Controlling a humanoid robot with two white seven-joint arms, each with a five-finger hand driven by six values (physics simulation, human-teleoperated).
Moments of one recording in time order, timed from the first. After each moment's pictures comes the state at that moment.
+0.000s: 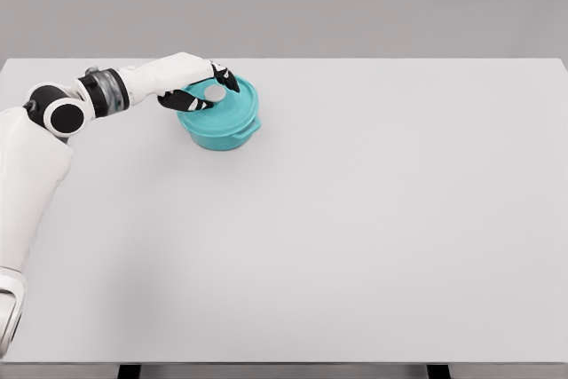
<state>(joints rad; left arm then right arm) -0.76 0.31 -0.32 -0.99 -0.62 -0.61 -0.61 0.01 0.00 -0.30 0.05 0.25 -0.01 0.09</state>
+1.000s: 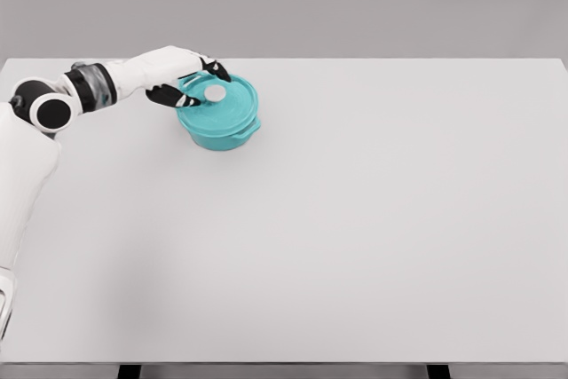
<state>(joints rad) -0.77 0.34 -0.31 -0.99 -0.62 -0.61 -0.61 0.01 0.00 -0.30 0.05 0.25 -0.01 0.09</state>
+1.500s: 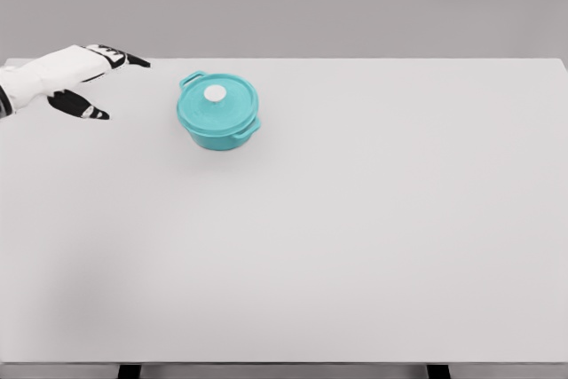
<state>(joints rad) -0.64 0.66 -0.25 -1.16 -0.43 -0.61 -0.61 0.01 0.00 -0.30 0.05 0.25 -0.01 0.09</state>
